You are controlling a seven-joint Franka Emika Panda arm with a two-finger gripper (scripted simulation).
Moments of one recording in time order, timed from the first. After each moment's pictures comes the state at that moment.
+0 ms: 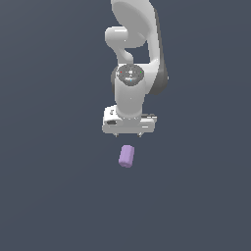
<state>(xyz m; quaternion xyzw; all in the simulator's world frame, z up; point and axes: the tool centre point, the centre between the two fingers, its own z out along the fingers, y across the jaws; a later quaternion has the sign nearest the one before) -0.006 0.011 0.153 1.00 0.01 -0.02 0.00</state>
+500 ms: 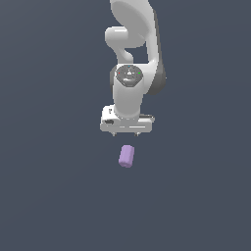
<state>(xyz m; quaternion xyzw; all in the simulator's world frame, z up) -0.013 0.001 0.151 1.00 0.00 -0.03 0.01</state>
